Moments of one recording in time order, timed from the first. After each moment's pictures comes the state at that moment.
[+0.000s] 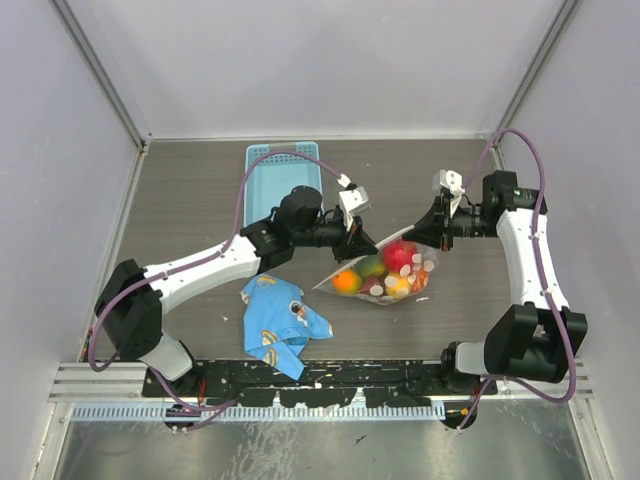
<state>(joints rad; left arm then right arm) -0.89 1.57 1.20 0.08 0.51 -0.09 -0.17 1.33 1.23 -1.28 -1.30 -1.27</state>
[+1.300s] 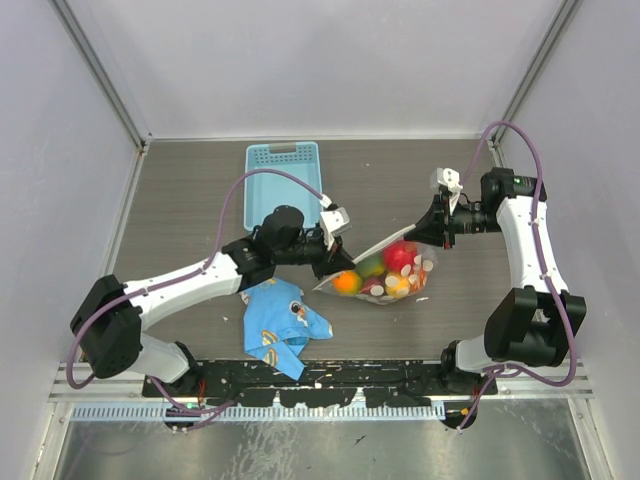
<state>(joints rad) -0.87 1.43 0.98 0.08 0.45 -0.03 -0.17 1.43 1.33 -1.46 -1.26 -1.43</state>
